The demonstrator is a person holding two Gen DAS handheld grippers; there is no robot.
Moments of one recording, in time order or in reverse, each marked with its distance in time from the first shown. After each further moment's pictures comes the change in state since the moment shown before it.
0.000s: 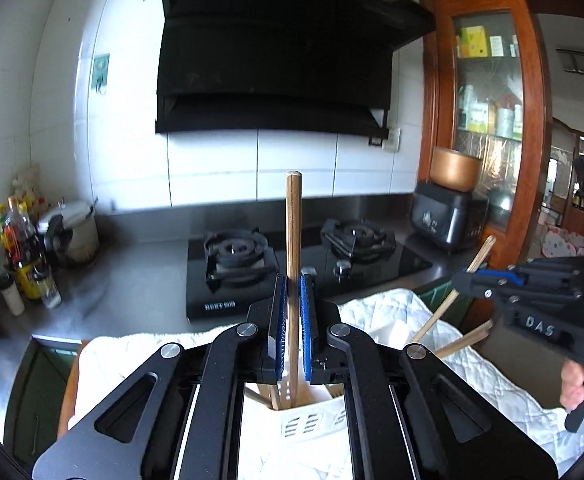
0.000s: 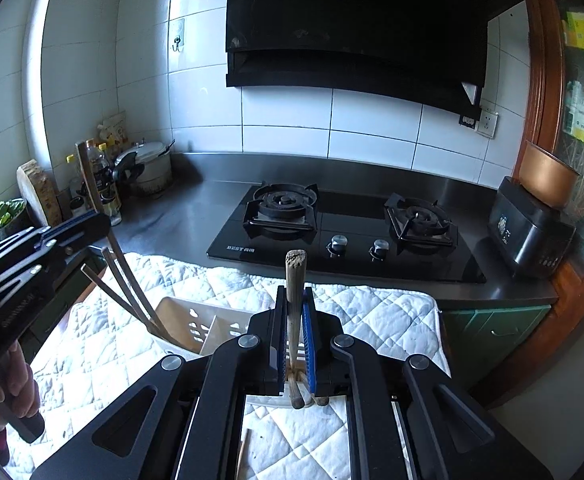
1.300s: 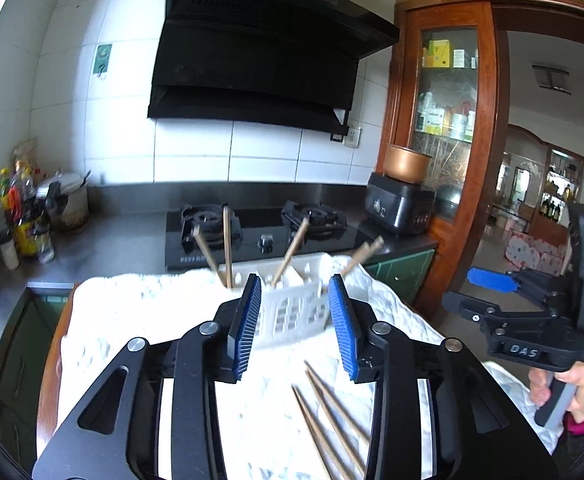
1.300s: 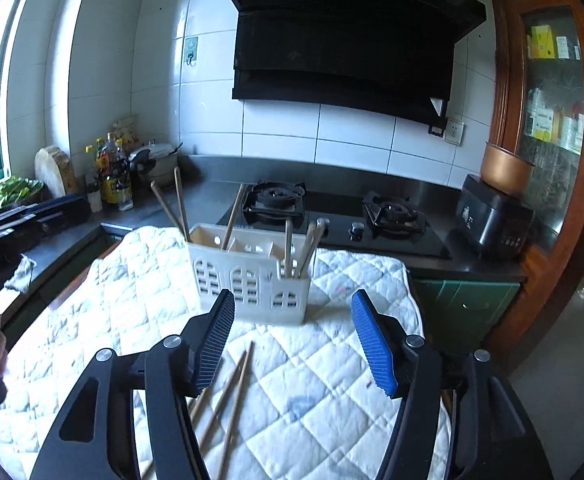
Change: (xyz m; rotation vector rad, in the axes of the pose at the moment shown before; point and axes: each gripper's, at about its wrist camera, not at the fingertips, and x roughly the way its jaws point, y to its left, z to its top) left arm -0.150 -0.021 -0.083 -0.054 0.009 -0.118; right arm -0.135 0.025 -0.134 -0.023 -0.080 -0.070
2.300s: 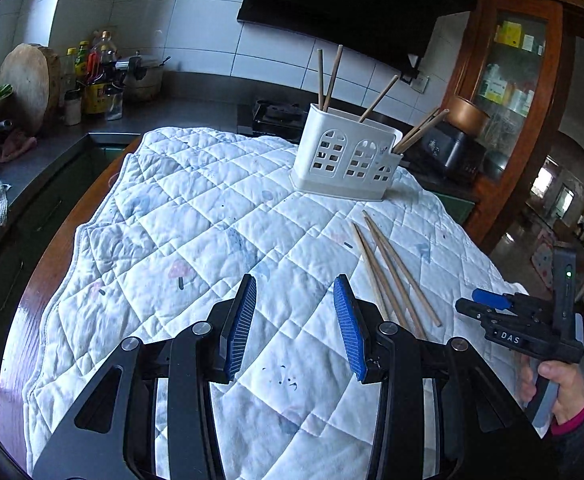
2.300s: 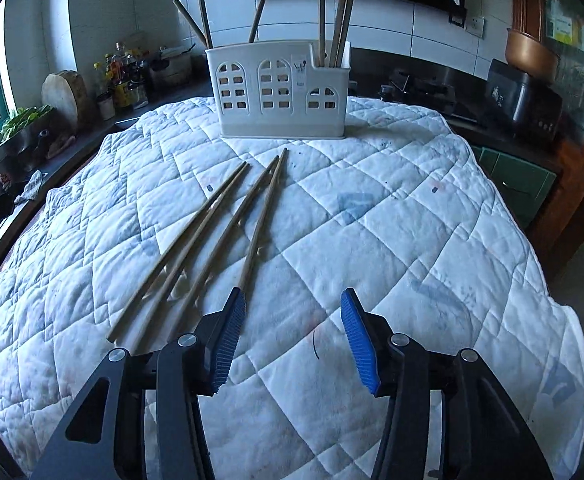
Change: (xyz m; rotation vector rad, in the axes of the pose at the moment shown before) left arm -0.062 0.059 -0.164 -0.215 0.212 0.151; right arm 0.049 0.023 -0.169 0.080 0.312 0.116
